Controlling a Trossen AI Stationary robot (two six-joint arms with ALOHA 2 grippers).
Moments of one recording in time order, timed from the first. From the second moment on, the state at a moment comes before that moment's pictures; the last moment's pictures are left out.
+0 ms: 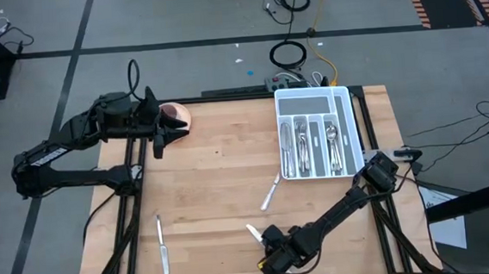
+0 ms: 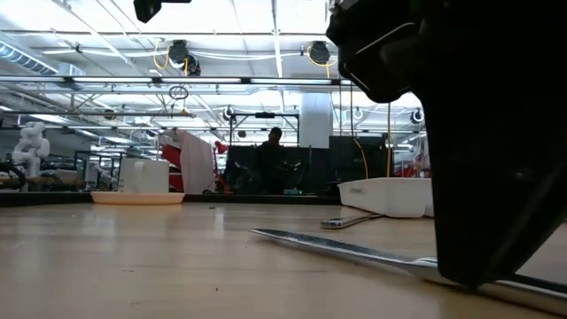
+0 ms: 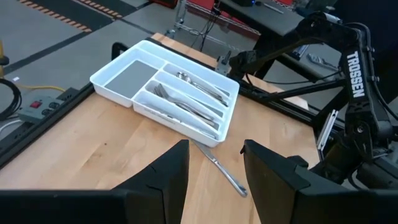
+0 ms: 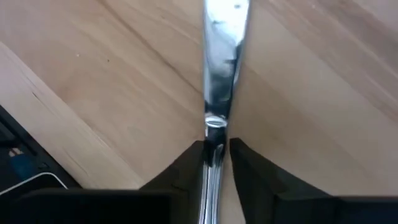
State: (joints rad) left arm 0.33 0.85 1.14 -0.68 0.21 -0.25; right arm 0.64 2.24 1.60 -0.69 0.05 1.57
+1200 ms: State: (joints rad) left arm 0.33 0.85 1.14 -0.67 0.17 -0.25; right arm 0.61 2.03 1.59 -1.14 0.21 1.60
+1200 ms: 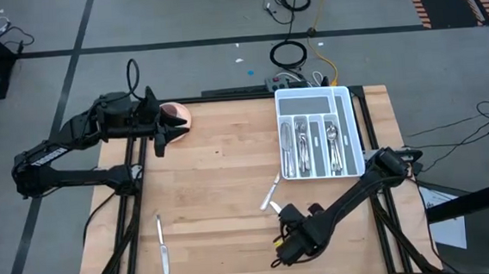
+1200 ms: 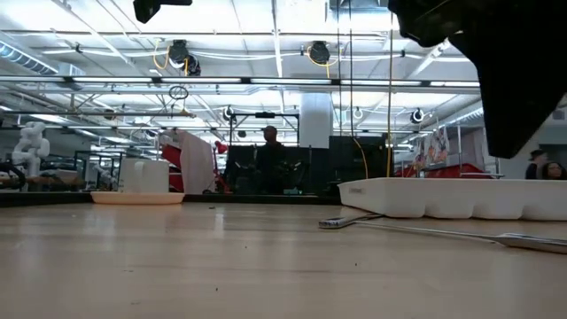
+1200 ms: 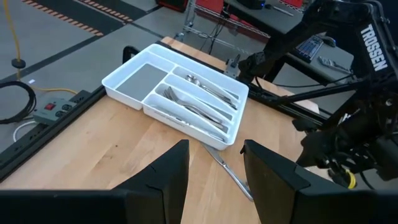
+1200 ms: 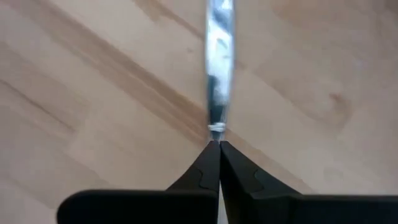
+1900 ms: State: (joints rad) left arm 0.33 0.85 1.14 -0.68 0.15 -0.25; right arm 0.54 2.04 1.55 -1.10 0.05 1.39
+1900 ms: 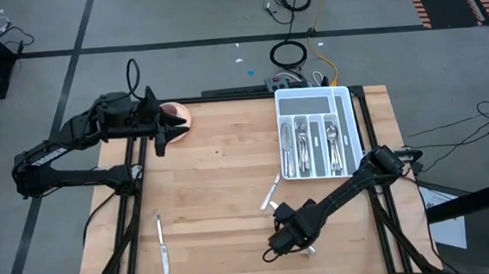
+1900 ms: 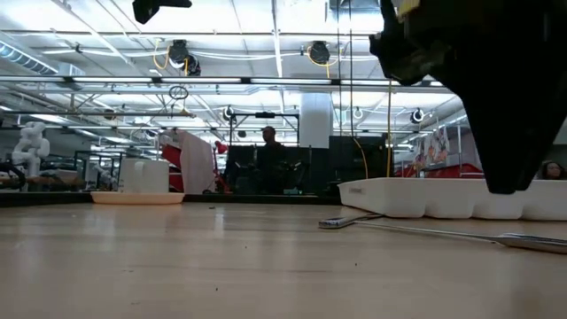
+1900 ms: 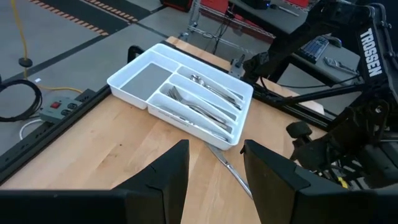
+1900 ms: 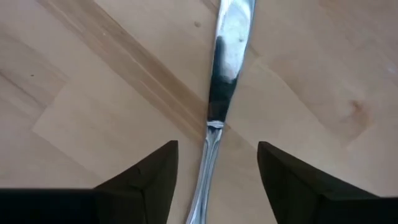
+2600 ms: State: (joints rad) left arm 0.33 0.85 1.14 -0.70 0.12 -0.23; right arm 0.53 2.04 1.33 -0.83 -0.10 1.34
